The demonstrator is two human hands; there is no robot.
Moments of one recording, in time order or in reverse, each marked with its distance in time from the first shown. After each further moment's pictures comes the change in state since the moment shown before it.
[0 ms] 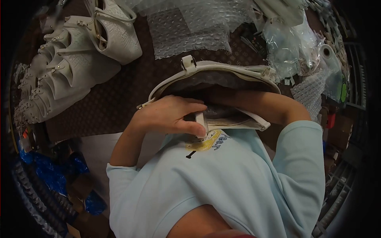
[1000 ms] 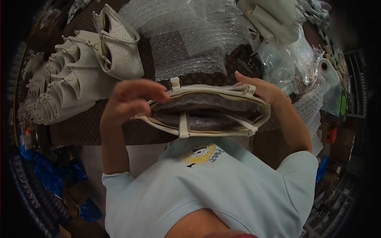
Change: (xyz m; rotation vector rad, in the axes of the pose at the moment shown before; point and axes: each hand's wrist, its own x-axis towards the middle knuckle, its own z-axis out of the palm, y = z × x) left_hand -0.037 -0.008 -0.065 -0.566 0.494 0.285; right_hand -0.155 0.027 -0.095 1.018 0.404 0.381
